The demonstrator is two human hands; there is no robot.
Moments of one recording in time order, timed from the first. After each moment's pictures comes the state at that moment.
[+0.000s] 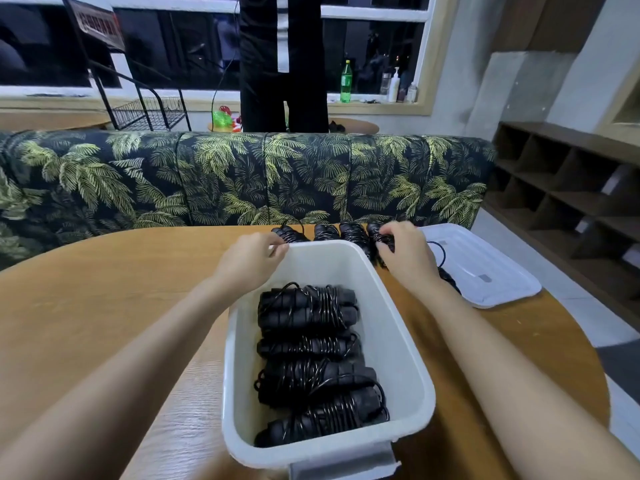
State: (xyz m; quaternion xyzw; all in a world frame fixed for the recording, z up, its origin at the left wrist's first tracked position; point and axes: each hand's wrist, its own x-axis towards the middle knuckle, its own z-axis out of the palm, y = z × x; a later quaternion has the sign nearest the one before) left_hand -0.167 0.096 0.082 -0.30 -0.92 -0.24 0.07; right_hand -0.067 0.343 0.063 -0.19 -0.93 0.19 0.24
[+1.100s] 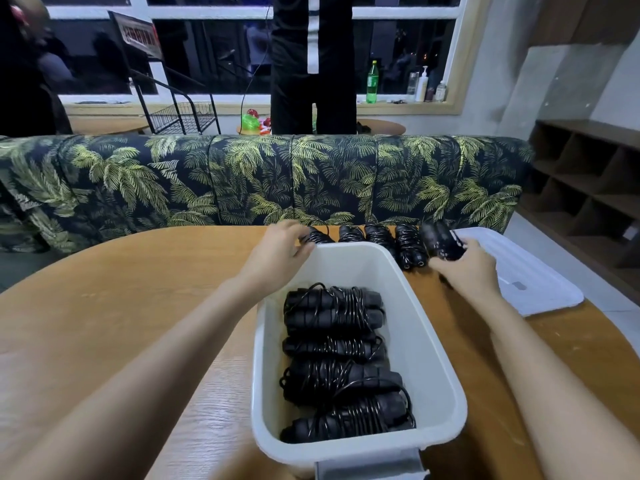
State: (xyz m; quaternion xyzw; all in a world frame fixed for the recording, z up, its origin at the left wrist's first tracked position) left_hand -0.169 0.089 0.082 -0.35 -0.90 -0.24 0.12; right_hand -0.051 0.385 0.041 -0.33 -0.84 0.35 0.24
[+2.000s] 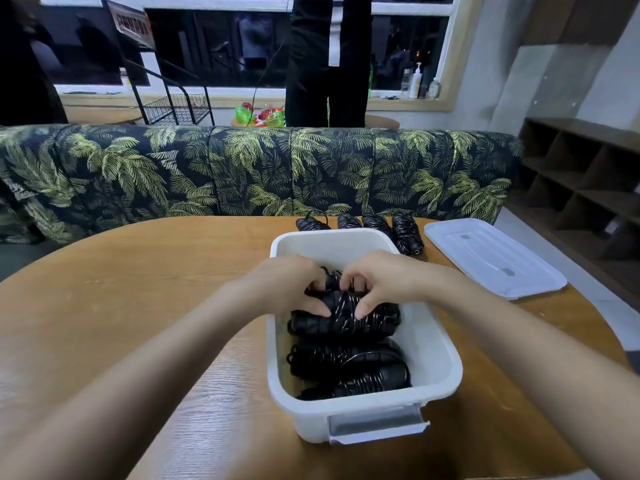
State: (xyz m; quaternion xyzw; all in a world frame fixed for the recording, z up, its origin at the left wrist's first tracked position) left_hand -0.099 0.067 0.101 -0.44 -0.89 0.00 -0.09; right_hand -0.040 0.252 0.104 0.07 -0.98 0.11 -0.13
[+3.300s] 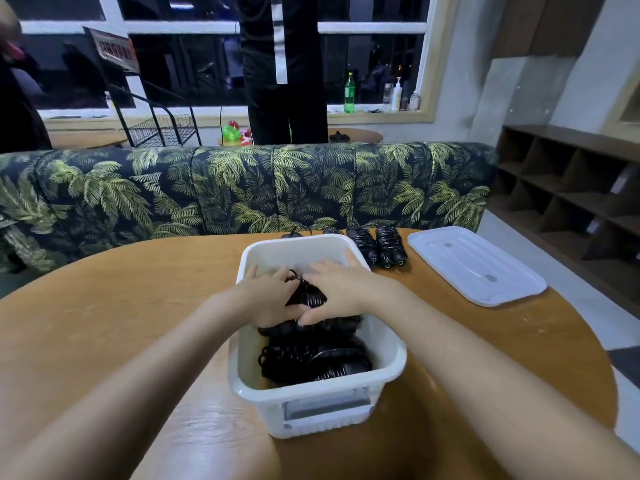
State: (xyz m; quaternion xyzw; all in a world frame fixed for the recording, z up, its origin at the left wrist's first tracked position) left_hand -0.119 0.080 0.087 -0.38 -0.91 0.12 -0.10; right_hand -0.058 0.232 0.095 0.09 -0.99 -0.01 -0.07
